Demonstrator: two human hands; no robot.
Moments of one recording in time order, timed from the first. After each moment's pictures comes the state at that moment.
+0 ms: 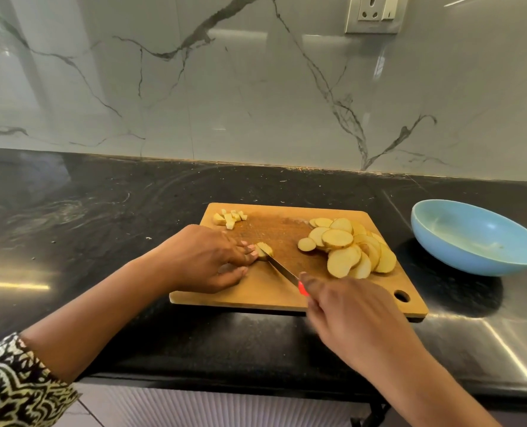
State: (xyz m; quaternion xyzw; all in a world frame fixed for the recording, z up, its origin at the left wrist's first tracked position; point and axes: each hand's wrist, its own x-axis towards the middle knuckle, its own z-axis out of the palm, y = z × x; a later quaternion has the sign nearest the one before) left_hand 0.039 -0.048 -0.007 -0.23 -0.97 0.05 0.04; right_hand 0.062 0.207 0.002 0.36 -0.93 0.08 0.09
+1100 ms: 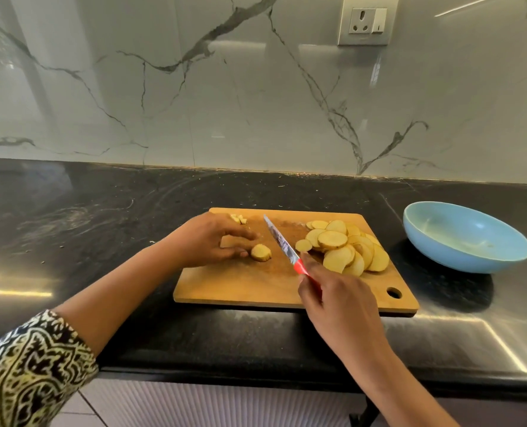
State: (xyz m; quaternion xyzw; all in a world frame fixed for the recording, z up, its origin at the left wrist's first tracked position) left_hand 0.010 -0.063 -0.013 -0.19 -0.97 -0.16 0.07; right_hand 0.050 0.198 -0.038 0.27 -0.90 0.26 0.20
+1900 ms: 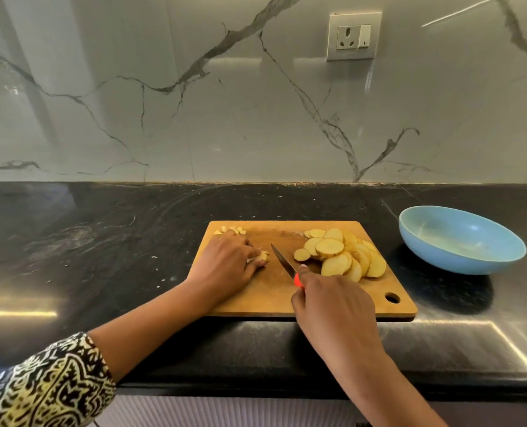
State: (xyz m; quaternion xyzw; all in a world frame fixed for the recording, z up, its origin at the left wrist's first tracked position) left_hand 0.016 -0.017 -0.033 -0.10 -0.97 -0.05 0.21; right_hand 0.058 0.185 -0.013 0.23 -0.95 0.14 0.17
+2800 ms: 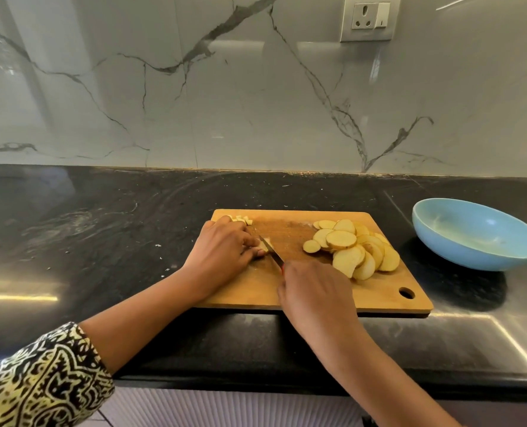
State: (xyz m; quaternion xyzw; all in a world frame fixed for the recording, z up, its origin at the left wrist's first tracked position) left_hand 0.021 -0.027 -0.025 -0.05 -0.97 -0.08 0.20; right_hand 0.051 0.151 -0.007 0.27 -0.95 0.08 0.12
